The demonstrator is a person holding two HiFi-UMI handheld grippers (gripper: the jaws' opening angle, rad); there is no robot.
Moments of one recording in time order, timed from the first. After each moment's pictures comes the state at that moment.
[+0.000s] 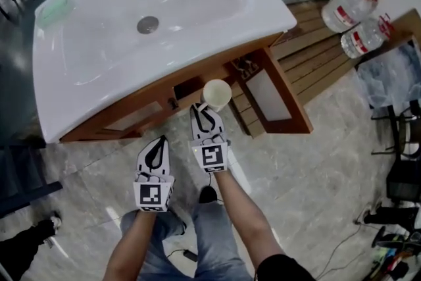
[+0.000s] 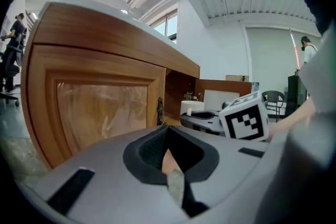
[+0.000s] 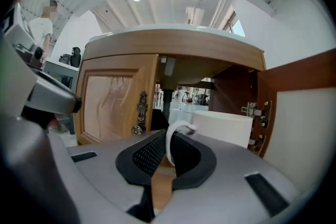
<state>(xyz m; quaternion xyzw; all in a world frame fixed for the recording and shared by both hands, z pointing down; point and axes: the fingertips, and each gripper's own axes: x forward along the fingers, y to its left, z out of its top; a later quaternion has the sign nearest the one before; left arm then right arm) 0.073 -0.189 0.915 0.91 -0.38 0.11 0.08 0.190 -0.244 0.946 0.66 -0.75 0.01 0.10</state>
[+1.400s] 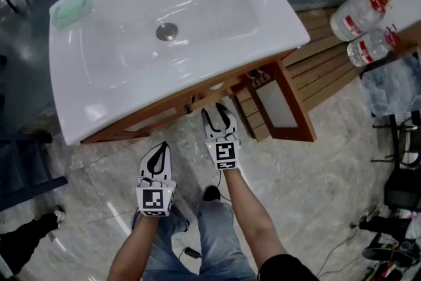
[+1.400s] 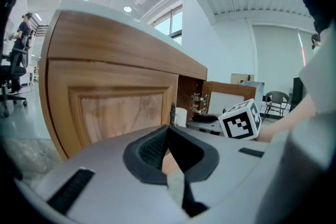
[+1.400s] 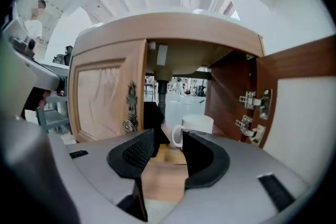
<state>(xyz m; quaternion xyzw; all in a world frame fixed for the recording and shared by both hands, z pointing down) 0.039 -0.195 0.898 0.90 -0.40 0.13 0.10 0.206 -0.256 0.960 0.67 -0.73 0.06 0.11</state>
